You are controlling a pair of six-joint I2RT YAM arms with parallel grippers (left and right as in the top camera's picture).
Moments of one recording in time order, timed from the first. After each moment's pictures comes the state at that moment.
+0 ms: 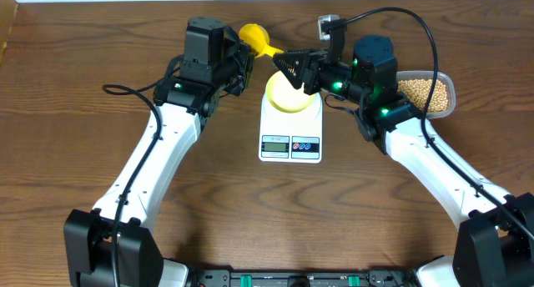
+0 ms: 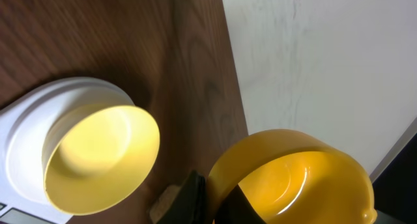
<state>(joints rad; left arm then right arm) -0.27 1.60 1.30 -0.34 0.22 -1.51 0.42 1.62 1.12 0.28 -0.58 0.64</state>
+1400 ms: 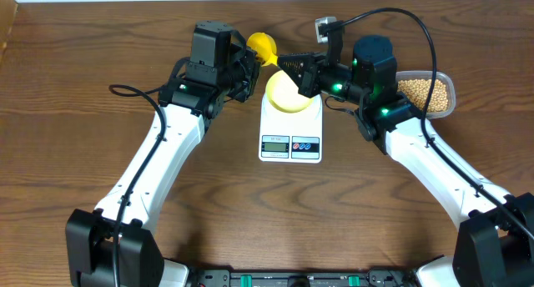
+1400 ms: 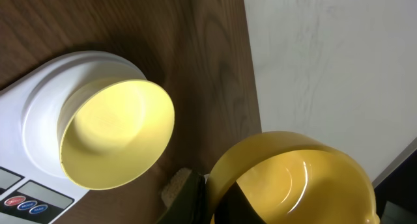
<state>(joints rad) -0.30 1.60 1.30 -0.39 0.25 -1.52 0.42 1.62 1.12 0.25 -0.61 0.61</state>
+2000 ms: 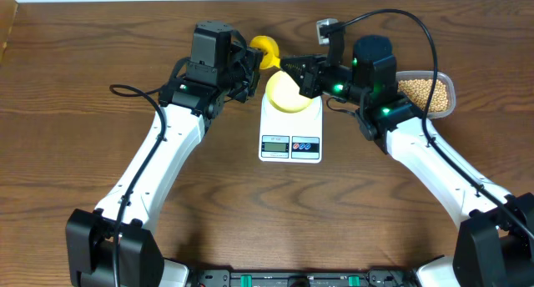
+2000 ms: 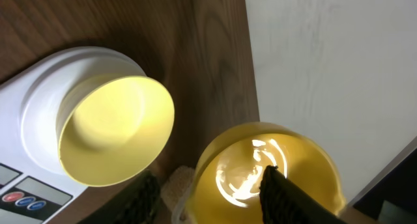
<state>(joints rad) -0.30 1.60 1.30 -0.39 0.25 -1.53 0.40 1.62 1.12 0.20 -0.59 0.60</state>
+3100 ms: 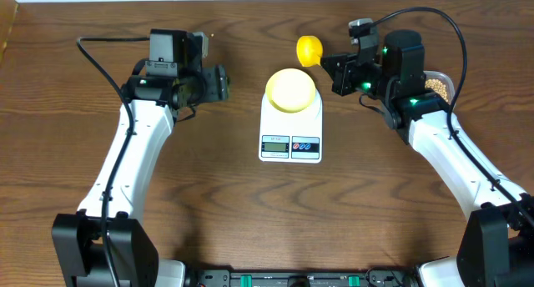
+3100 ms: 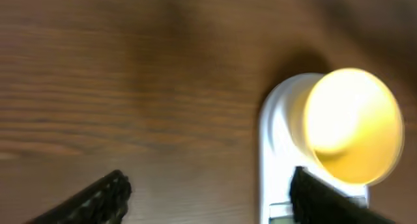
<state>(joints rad) -0.09 1.60 1.30 -0.67 0.19 -0.15 0.25 1.62 1.12 -0.01 -0.50 0.28</state>
